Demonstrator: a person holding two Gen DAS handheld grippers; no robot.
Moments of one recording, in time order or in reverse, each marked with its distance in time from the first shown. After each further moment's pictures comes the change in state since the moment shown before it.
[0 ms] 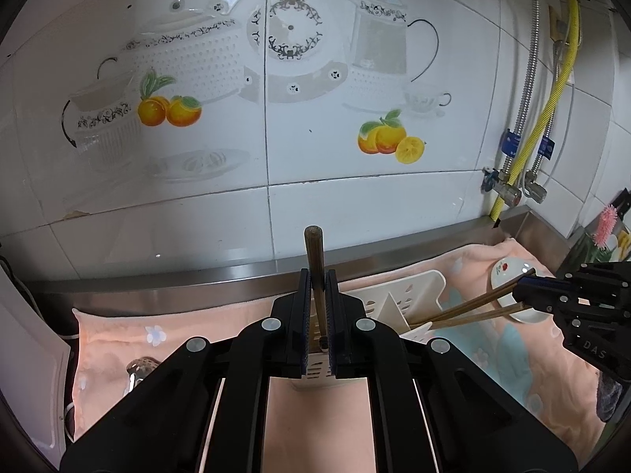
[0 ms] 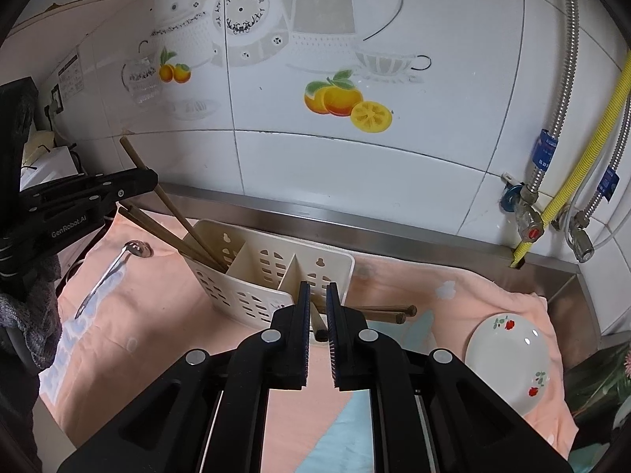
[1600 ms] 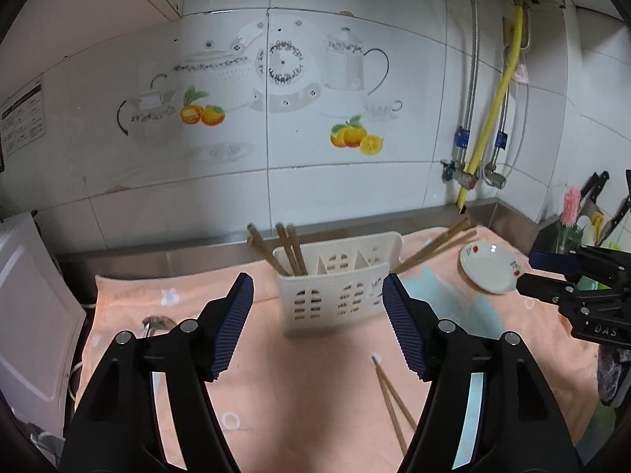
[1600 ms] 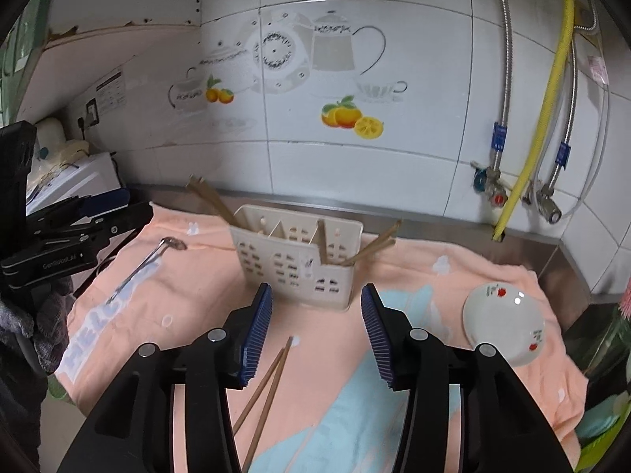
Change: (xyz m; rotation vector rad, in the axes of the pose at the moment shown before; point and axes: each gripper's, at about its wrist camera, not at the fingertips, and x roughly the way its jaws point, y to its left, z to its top) left arm -0.105 -0.015 -0.079 0.013 -0.085 -0.002; right arm -0.091 0.021 -0.086 0.024 -0.125 0.030
